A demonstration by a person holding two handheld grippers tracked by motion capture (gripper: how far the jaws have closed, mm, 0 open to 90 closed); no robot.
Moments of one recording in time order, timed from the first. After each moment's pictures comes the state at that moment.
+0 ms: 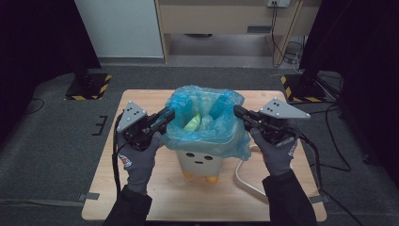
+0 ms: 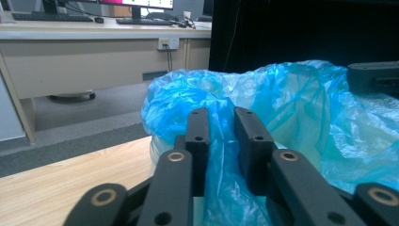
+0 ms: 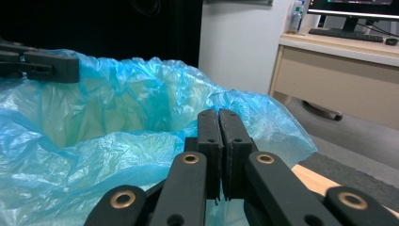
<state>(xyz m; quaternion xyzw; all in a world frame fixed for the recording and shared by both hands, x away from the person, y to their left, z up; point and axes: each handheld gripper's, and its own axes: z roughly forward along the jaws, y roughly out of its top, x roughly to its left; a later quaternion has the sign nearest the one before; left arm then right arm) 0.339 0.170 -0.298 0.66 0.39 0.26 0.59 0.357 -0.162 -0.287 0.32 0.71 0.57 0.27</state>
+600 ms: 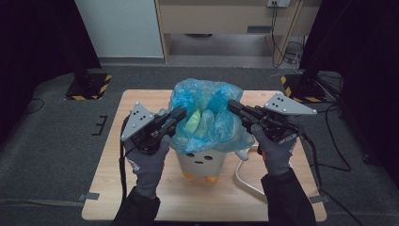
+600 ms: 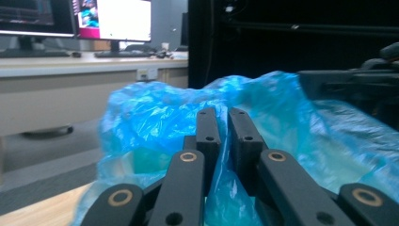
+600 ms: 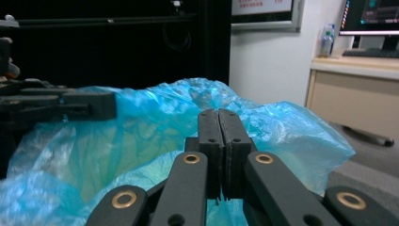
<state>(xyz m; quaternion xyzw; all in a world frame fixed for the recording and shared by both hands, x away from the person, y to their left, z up) 0.322 0.139 -0.283 0.65 0.32 0.26 0.64 0.352 -0.155 -0.268 0.28 0.68 0.64 0.22</state>
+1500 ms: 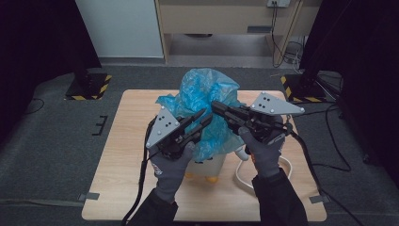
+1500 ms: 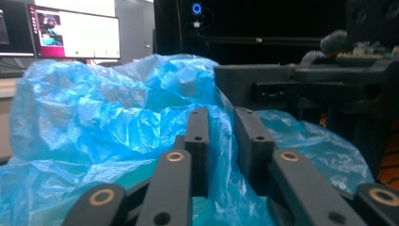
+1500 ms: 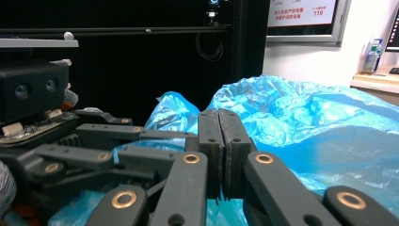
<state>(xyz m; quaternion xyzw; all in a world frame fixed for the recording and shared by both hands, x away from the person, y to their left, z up) 0.317 0.094 -0.287 0.65 0.27 0.25 0.66 0.346 -0.126 -0.258 0.23 0.69 0.66 0.19</state>
